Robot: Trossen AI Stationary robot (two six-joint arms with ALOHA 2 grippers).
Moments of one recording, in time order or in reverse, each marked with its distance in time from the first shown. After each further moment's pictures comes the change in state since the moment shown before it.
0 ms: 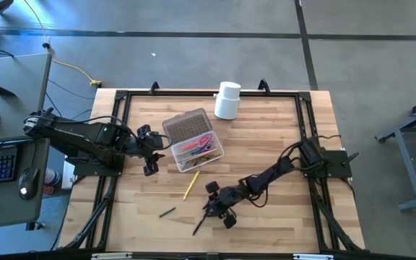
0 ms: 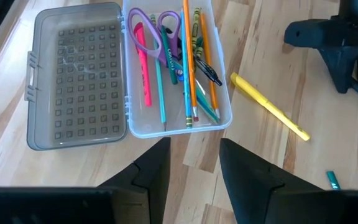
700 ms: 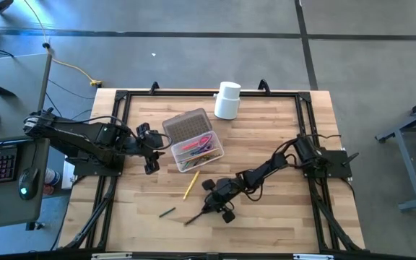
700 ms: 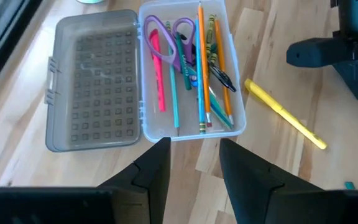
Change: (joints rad) left arm 0.000 0.000 0.000 -0.001 -0.057 0.000; right arm -0.091 0.042 -0.006 0.078 -0.189 -0.009
